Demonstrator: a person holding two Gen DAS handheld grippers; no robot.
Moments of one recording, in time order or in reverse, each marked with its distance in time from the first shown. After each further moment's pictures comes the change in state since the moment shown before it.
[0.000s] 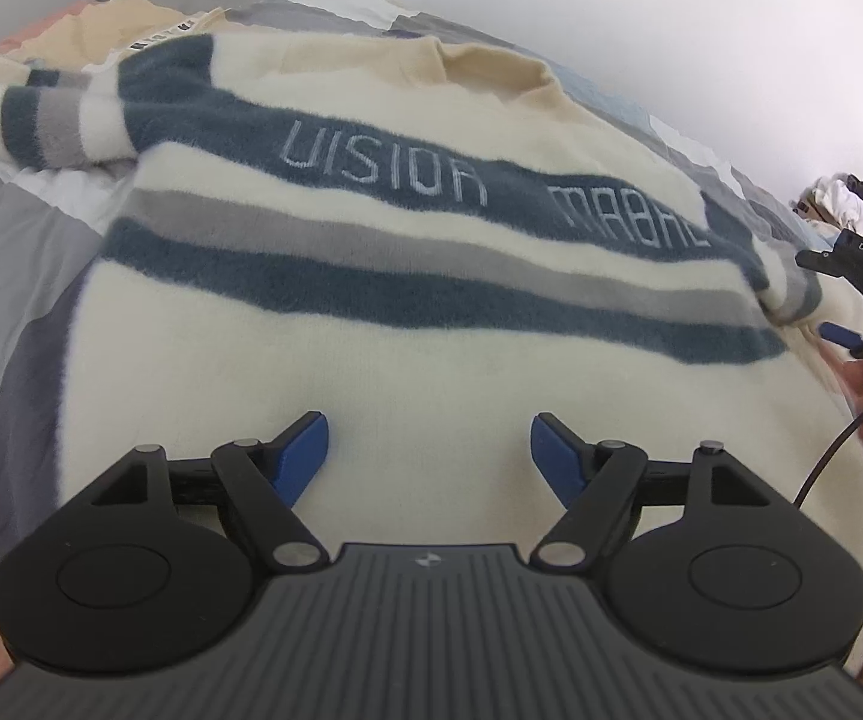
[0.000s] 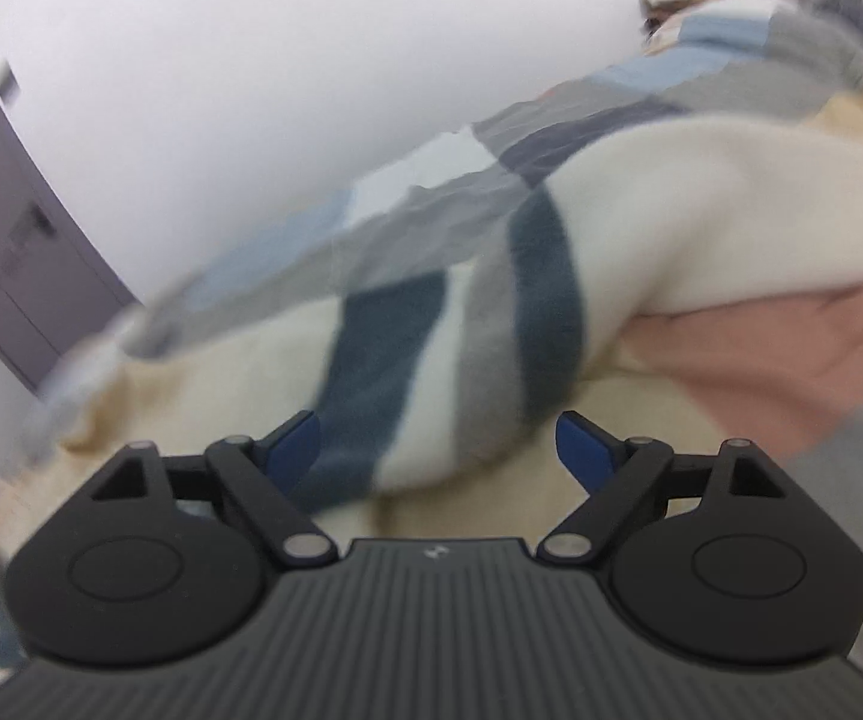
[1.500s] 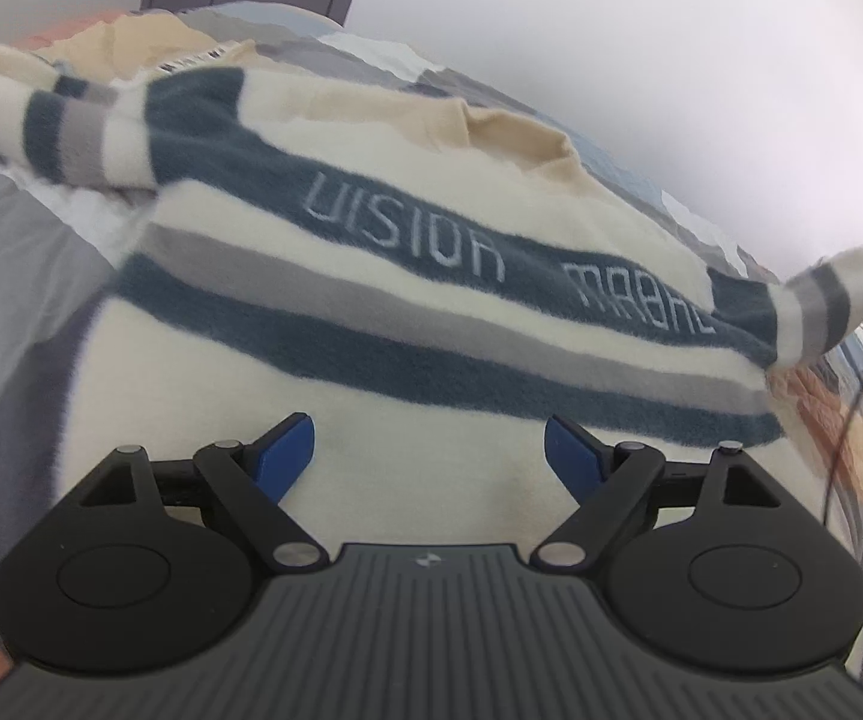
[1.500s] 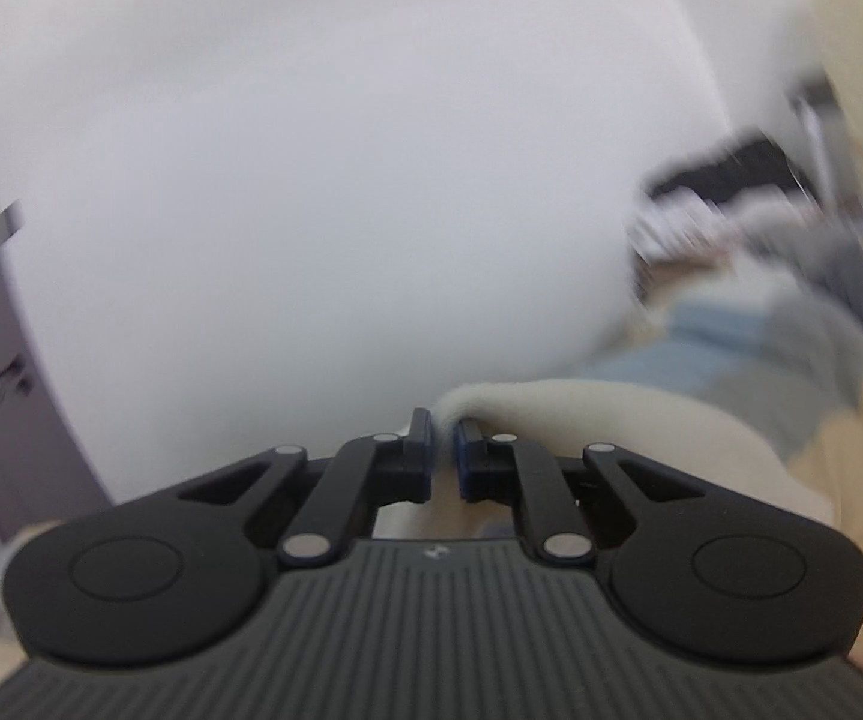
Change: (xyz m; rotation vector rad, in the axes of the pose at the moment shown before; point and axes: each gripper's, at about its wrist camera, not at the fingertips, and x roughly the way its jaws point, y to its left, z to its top) left arm -0.003 0.011 0.010 -0.102 -0.120 -0.008; right arm -0.041 0.030 0.119 -0.196 -0.456 -0.068
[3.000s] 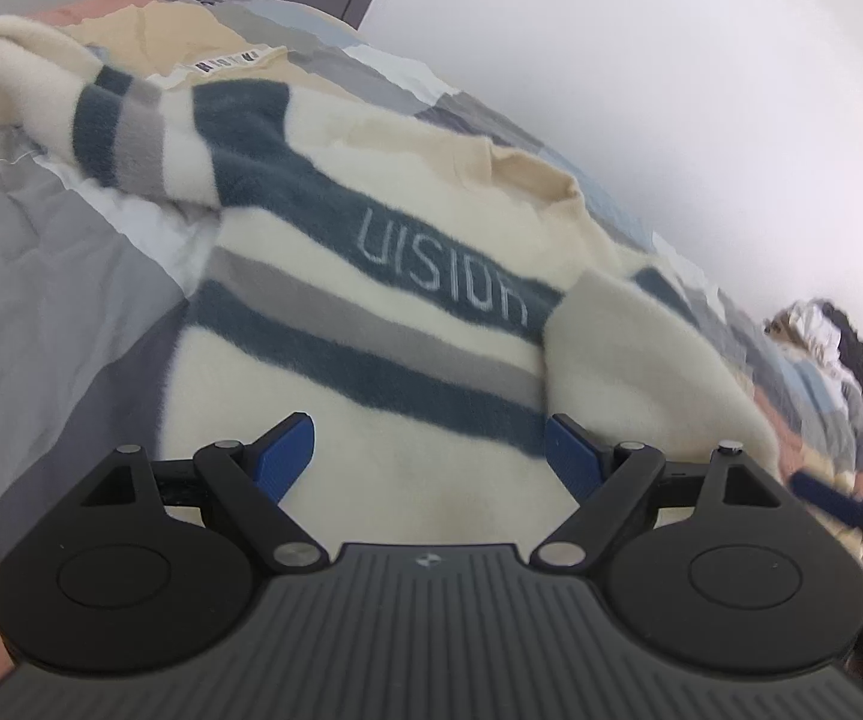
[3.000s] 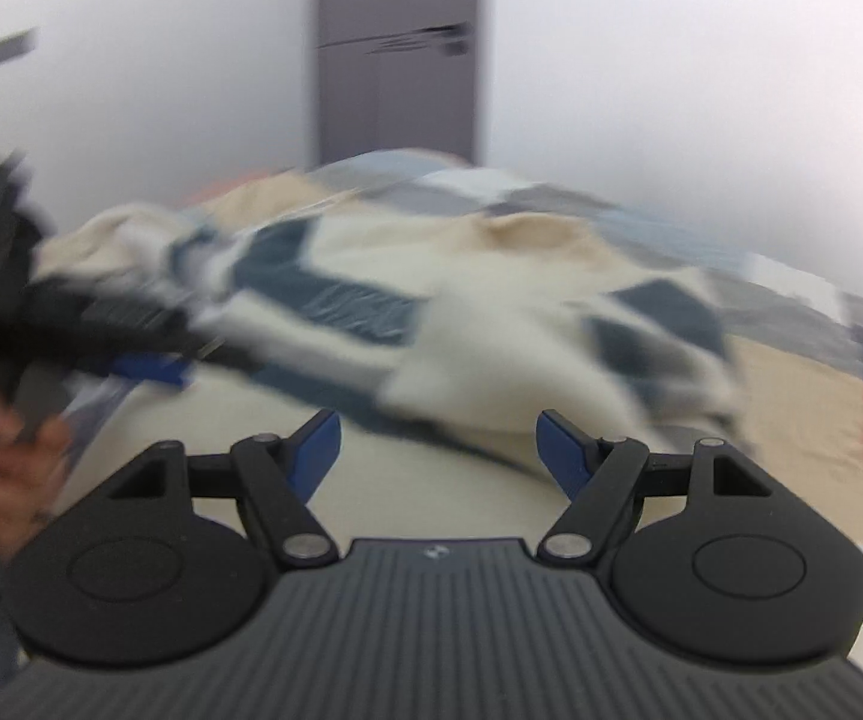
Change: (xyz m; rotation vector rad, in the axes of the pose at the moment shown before) left arm -0.028 0.042 0.015 -0.070 0.007 -0.067; right arm -0.225 0.167 -0.158 -0.539 0.420 0.559
